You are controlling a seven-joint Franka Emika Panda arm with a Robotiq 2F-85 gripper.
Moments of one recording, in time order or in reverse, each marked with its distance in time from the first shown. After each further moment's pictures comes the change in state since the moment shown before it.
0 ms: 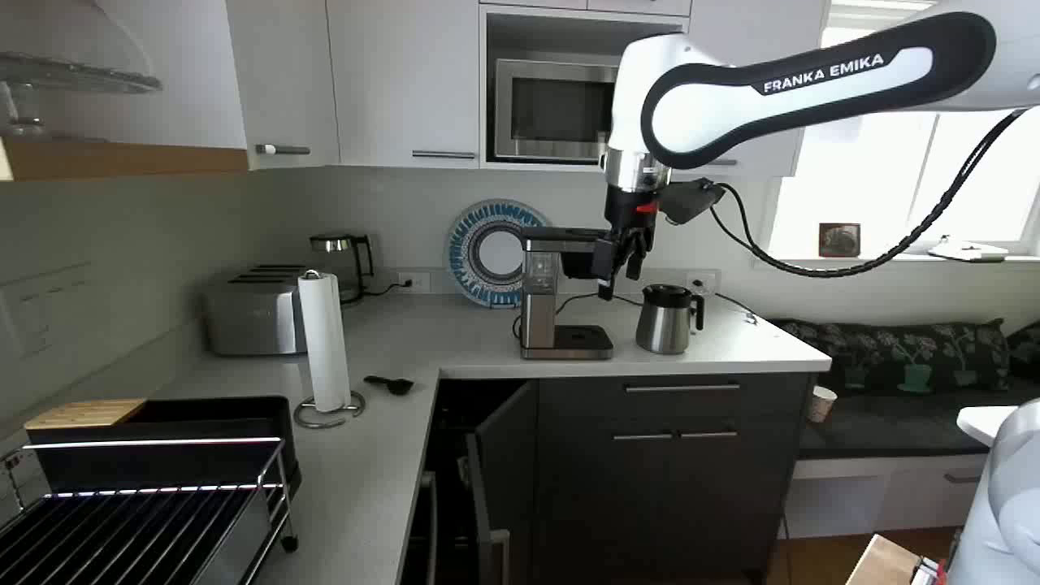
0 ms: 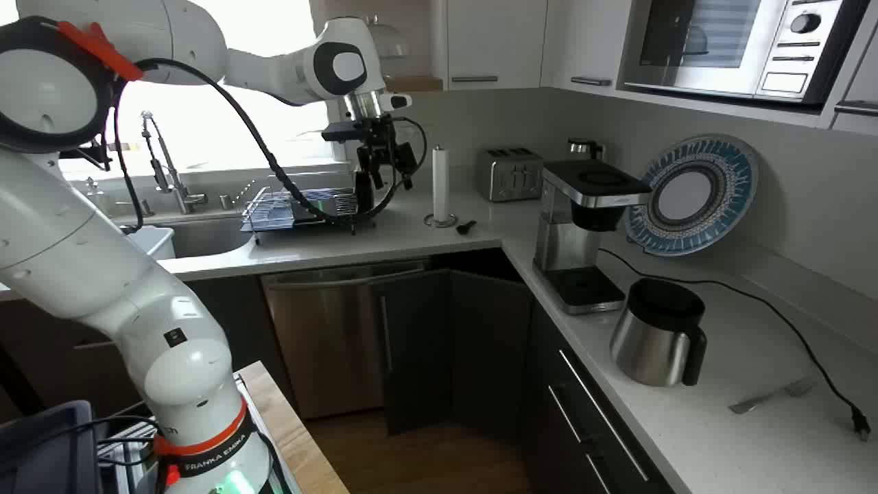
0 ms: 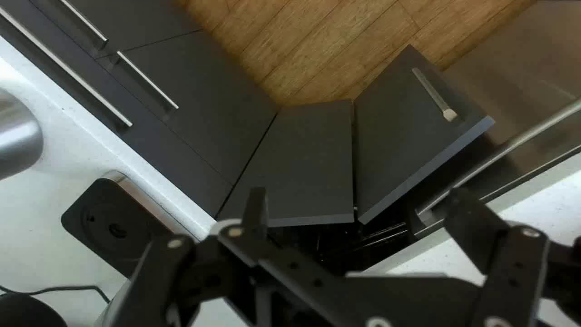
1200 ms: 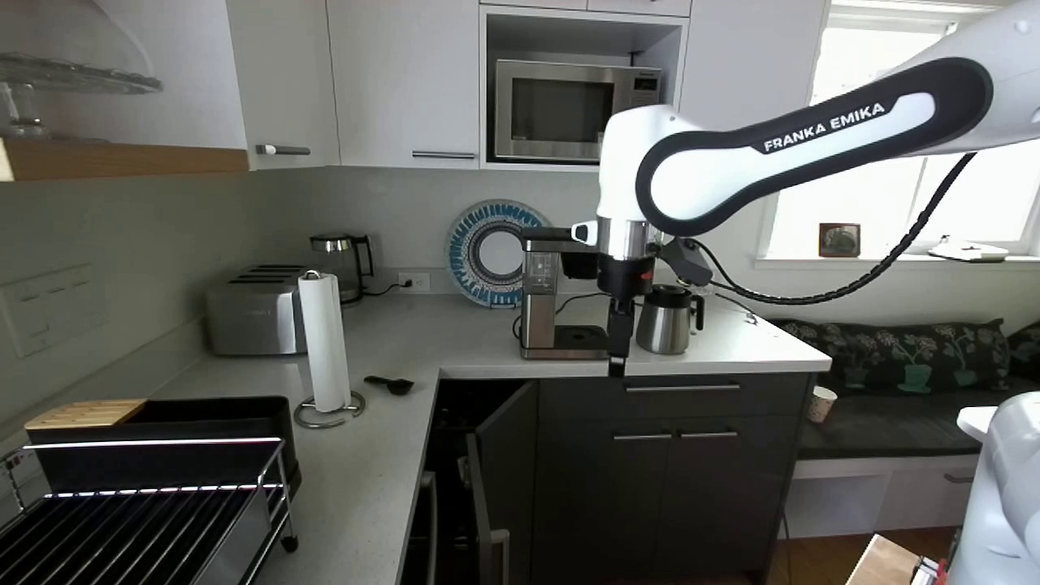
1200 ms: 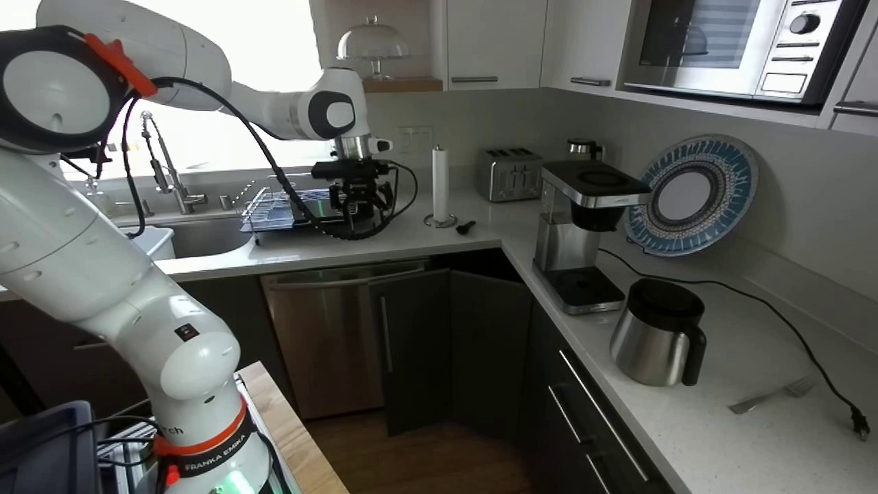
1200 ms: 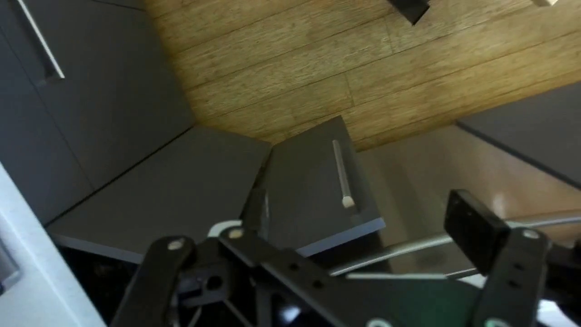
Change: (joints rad) arm 0.136 0.000 -0.027 -0.201 0.096 0.080 -0.359
